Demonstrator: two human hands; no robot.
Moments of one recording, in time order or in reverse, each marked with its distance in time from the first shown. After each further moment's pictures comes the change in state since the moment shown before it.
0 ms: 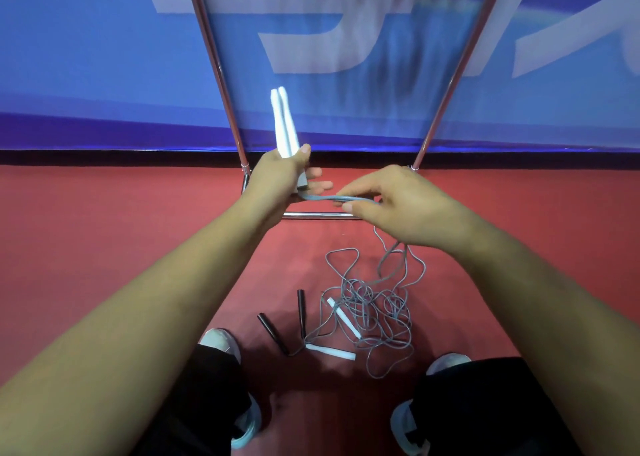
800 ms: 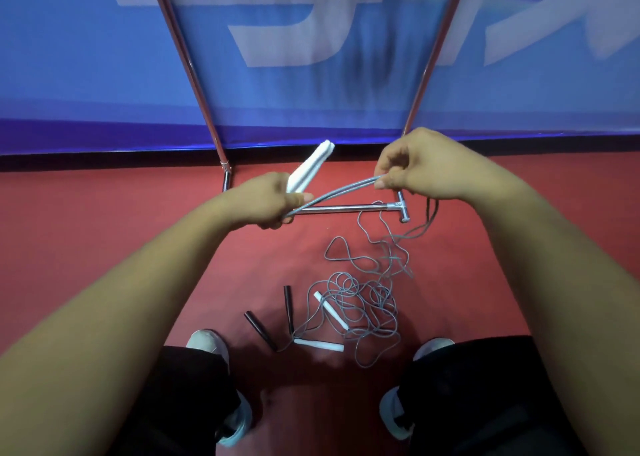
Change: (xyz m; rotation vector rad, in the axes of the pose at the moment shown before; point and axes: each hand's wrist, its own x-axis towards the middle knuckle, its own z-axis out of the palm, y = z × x) left_hand -0.016 -0.001 -0.007 0.884 -0.450 0.031; right_hand -0.006 0.052 -0.050 -0.039 0.023 0.218
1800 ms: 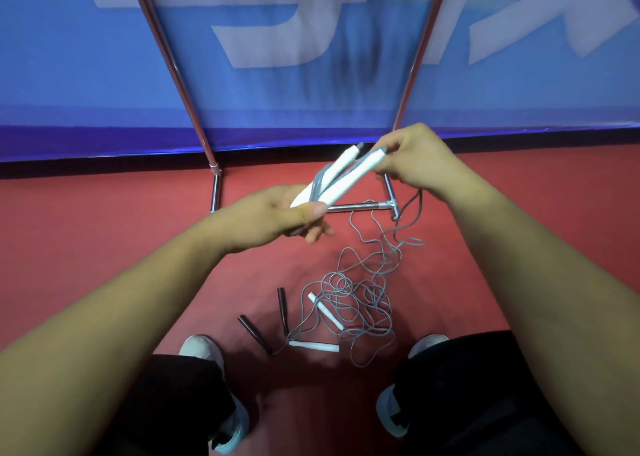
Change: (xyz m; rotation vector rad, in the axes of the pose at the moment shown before) left_hand -0.016 0.004 0.020 -0.284 -0.251 0.347; right_hand 0.020 0.024 0.016 0.335 0.225 0.105
